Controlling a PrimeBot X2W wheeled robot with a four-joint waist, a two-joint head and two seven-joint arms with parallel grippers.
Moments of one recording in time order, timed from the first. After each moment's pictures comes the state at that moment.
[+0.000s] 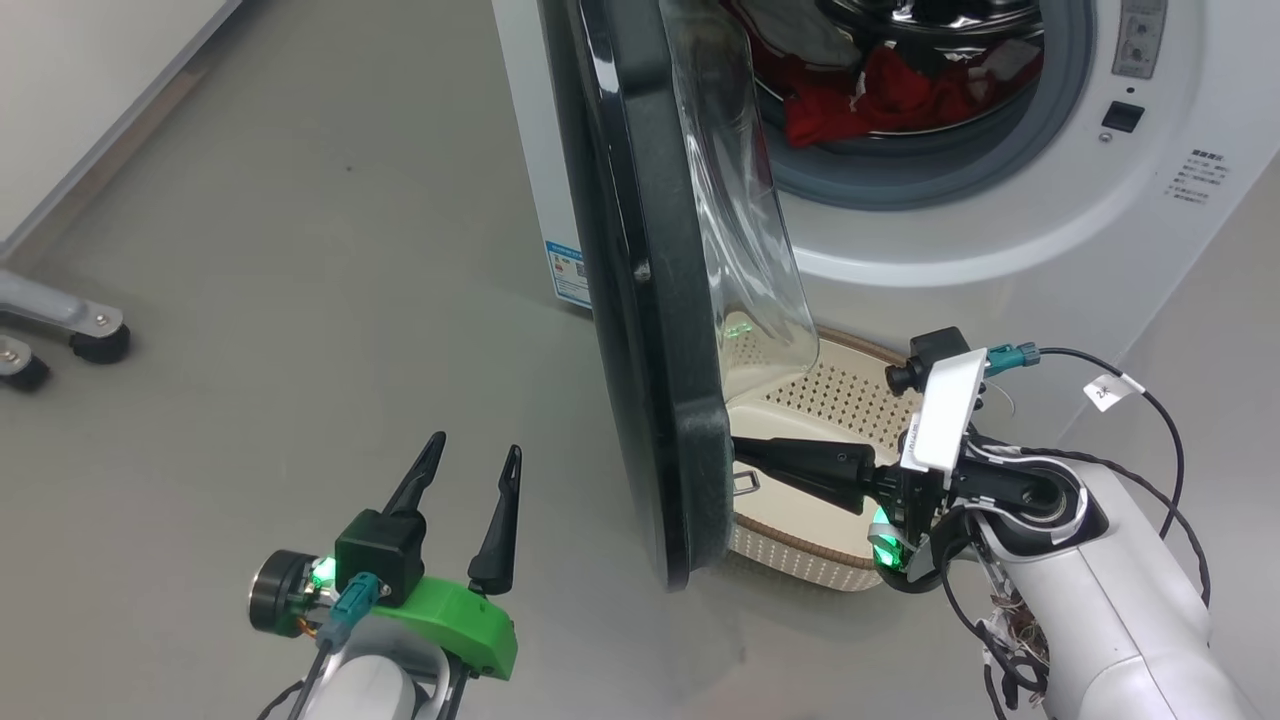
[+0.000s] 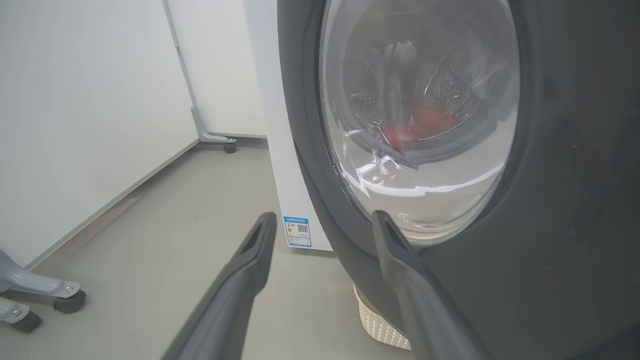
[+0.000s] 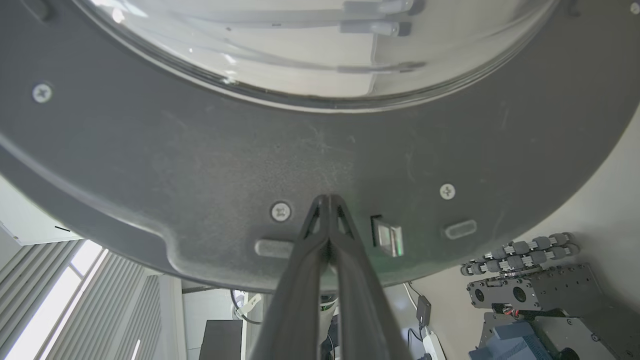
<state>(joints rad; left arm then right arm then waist) -0.21 0.03 -0.40 0.35 -0.33 0.05 -0.25 -0.44 -0.06 0.28 0.44 1.67 0.12 1.00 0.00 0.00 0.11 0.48</state>
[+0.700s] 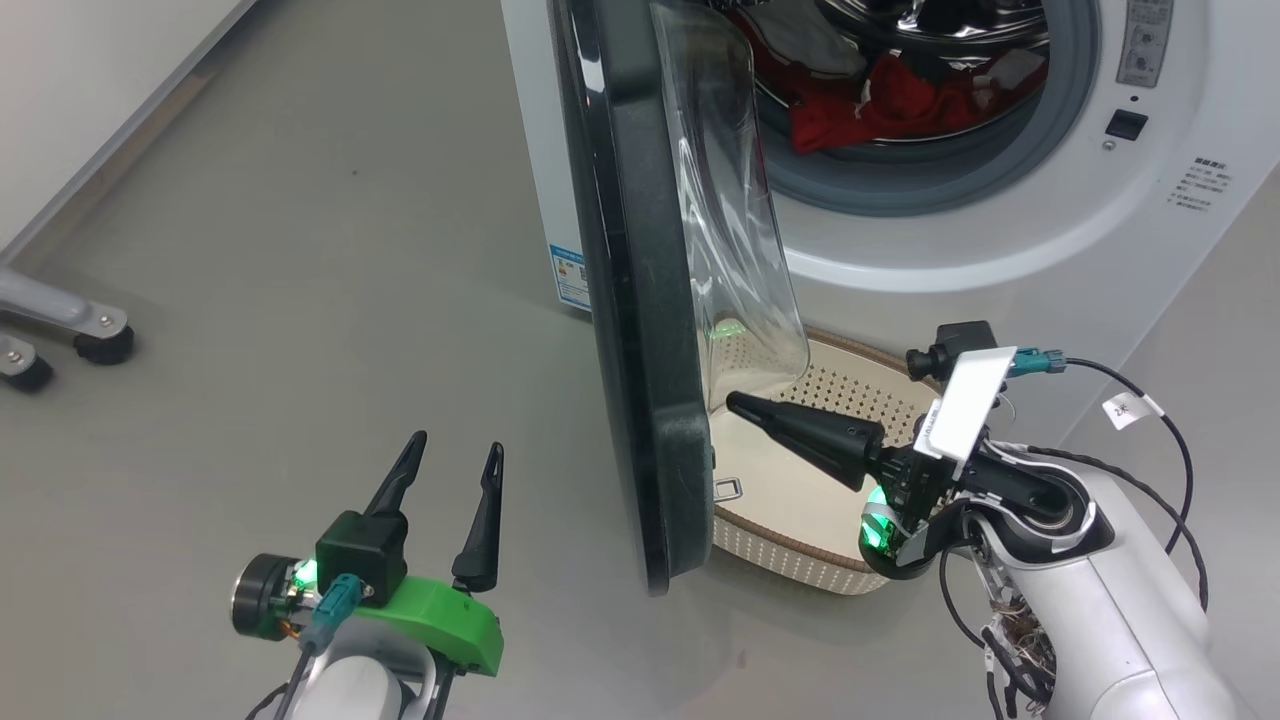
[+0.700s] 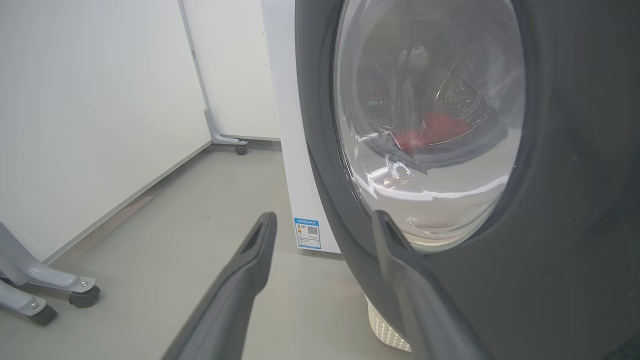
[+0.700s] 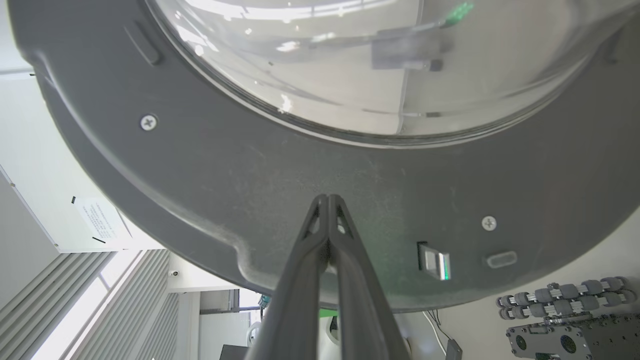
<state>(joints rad) -0.19 0.03 -0.38 0.34 -0.33 0.05 -0.25 -0.40 -0.06 0.29 0.37 1.75 0.12 0.88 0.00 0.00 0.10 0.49</state>
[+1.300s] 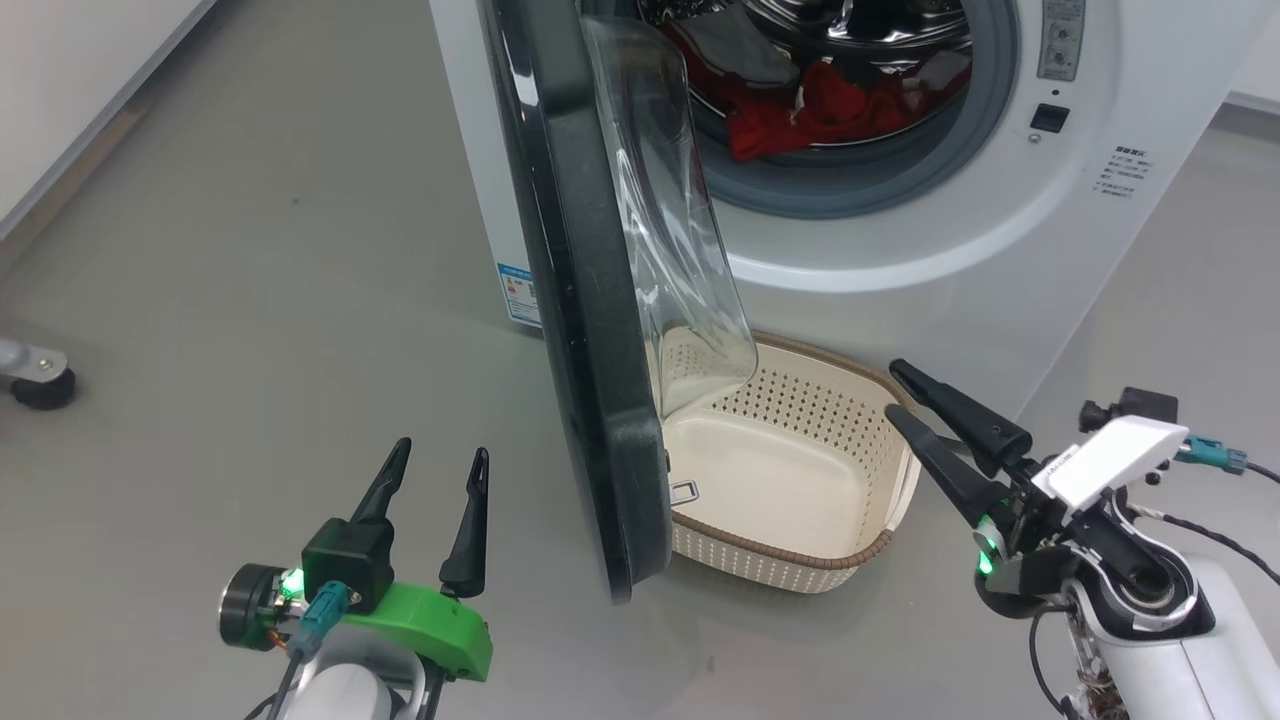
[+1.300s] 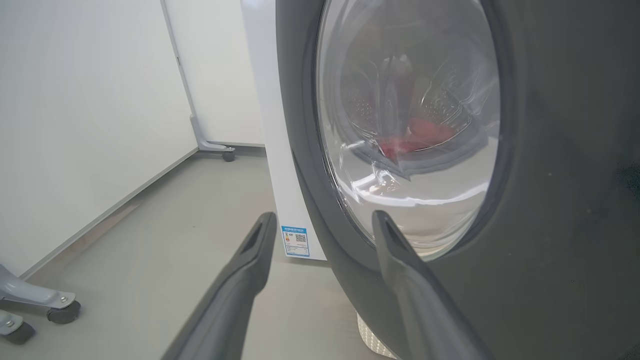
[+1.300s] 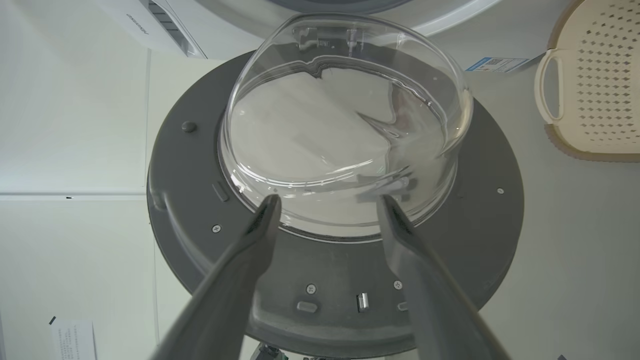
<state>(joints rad) -0.18 0.03 -0.34 0.33 -0.32 0.05 -0.25 -0.22 -0.07 0.07 0.21 1.68 0.12 0.61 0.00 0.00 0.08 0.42</state>
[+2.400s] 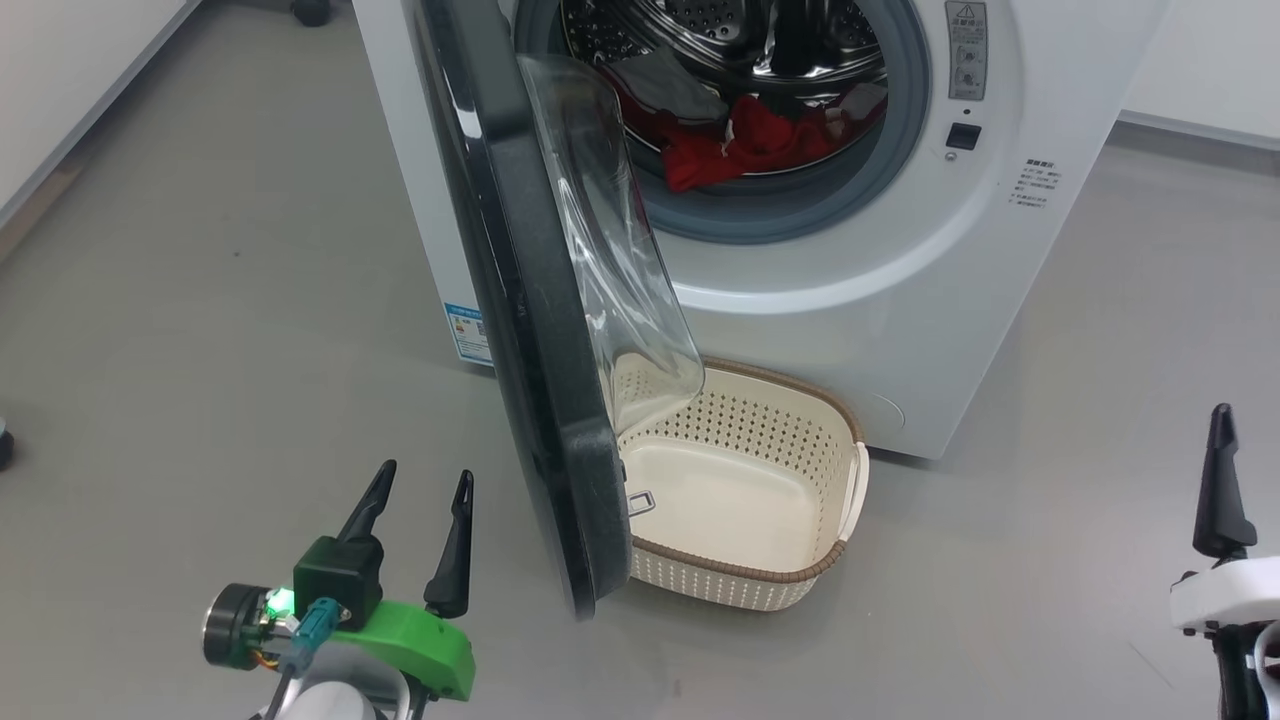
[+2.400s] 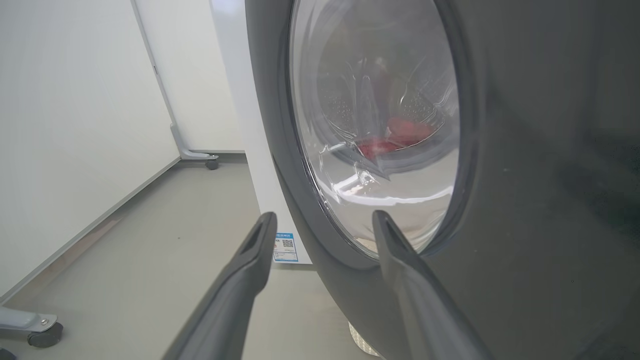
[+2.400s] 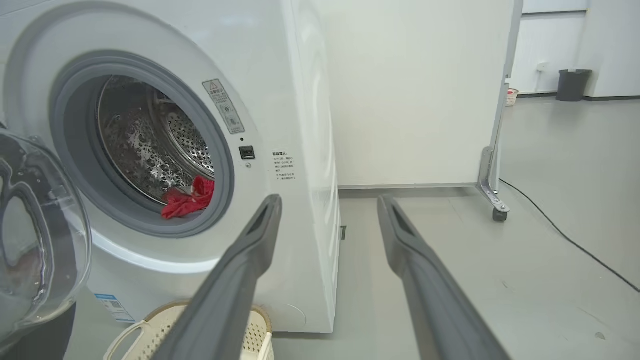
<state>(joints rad) -0.15 0.05 -0.32 0.35 -0.29 0.04 -0.25 0.02 -0.33 0.01 0.17 0.59 -0.01 -0.28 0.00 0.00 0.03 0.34</state>
